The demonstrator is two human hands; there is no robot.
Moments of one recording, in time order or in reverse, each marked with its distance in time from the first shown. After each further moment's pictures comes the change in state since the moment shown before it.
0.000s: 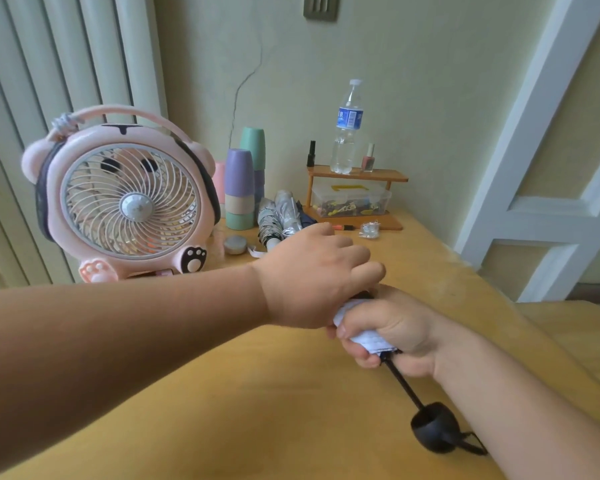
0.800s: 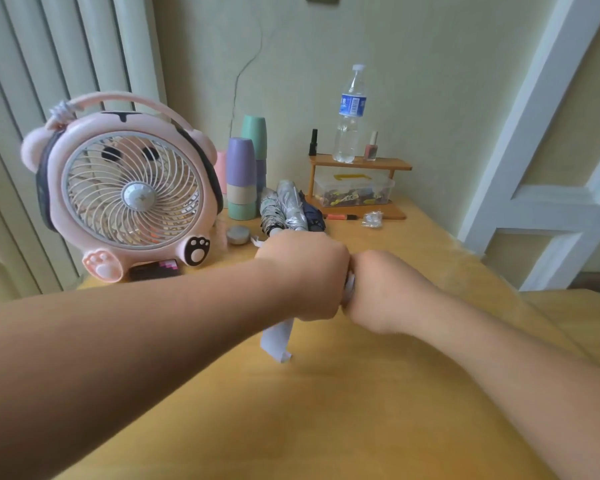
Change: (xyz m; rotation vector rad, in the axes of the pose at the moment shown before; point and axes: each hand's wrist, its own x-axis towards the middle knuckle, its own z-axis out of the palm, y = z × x) left_hand 0.012 0.019 -0.021 -0.110 -0.618 -0.581; right_hand 0.015 -0.027 0.013 -1.491 0.381 -0.111
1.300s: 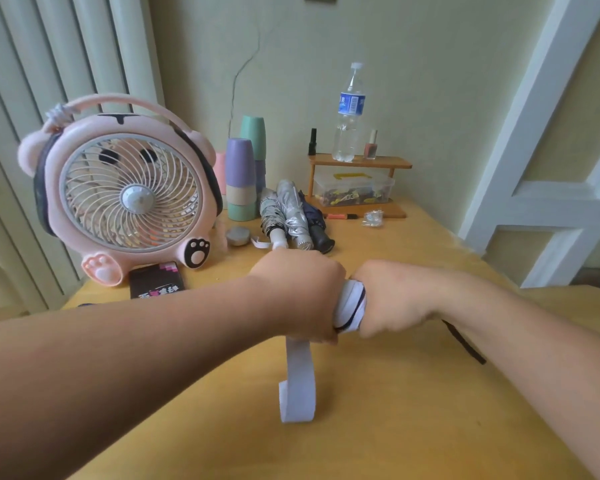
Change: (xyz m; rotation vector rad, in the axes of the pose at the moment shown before) left_hand -0.013 -0.005 0.015 -0.058 -0.054 0.031; right_hand 0.010 0.016 -0.004 0.078 -0.382 -0.007
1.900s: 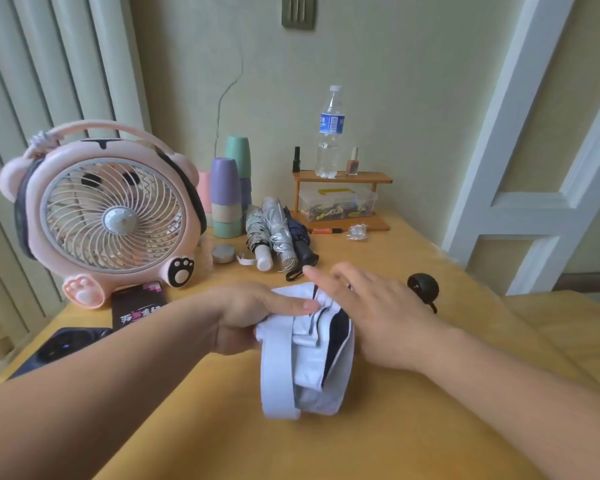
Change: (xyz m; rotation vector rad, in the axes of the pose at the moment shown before) left_hand -0.010 -0.034 0.029 -1.730 -0.449 -0.256; right_hand -0.007 0.035 0.040 -0.418 0.601 -0.269
